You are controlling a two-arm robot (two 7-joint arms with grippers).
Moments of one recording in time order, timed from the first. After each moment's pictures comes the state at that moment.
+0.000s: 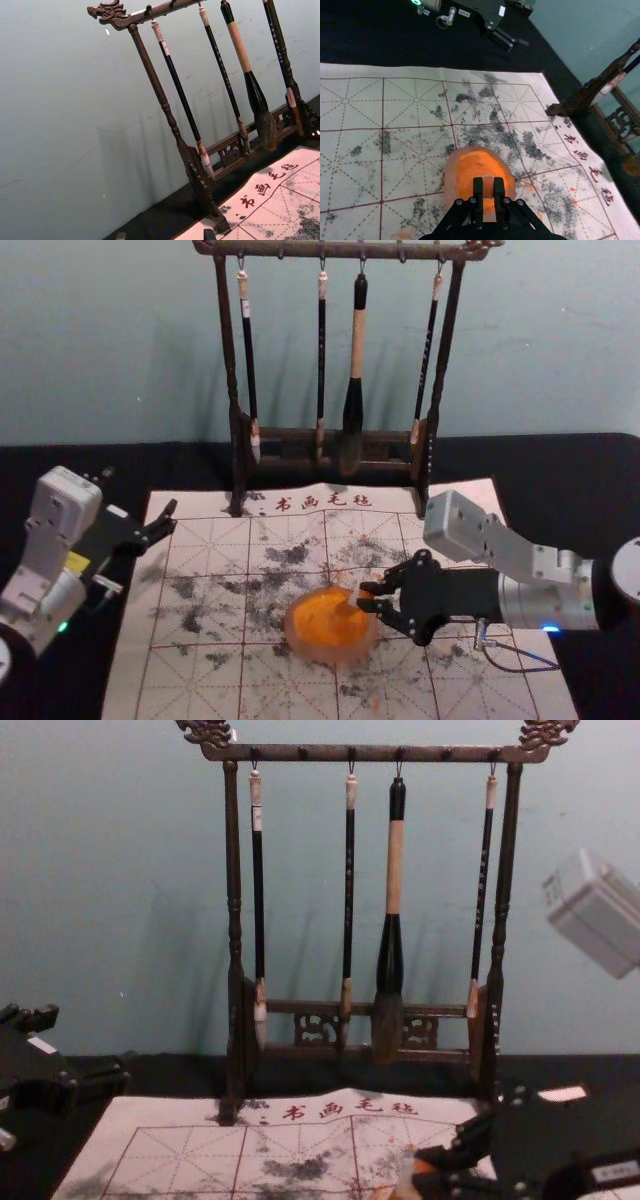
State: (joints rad) left arm -0.20 0.60 0.45 -1.41 -0.25 -0.12 0.03; right arm 0.45 0.63 -0.68 -1.53 0.19 0.13 0.75
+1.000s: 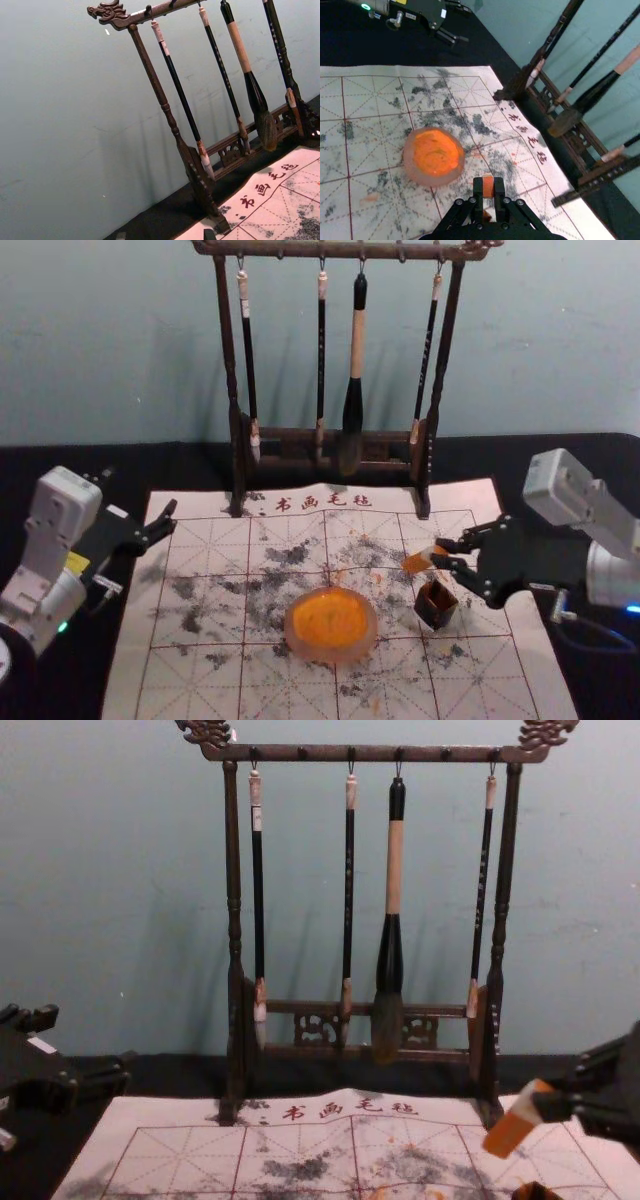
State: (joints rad) left arm -0.20 0.60 0.45 -1.41 -0.25 -0.12 0.03; right arm 0.34 0.77 -0.52 -1.62 0.28 0.12 0.69
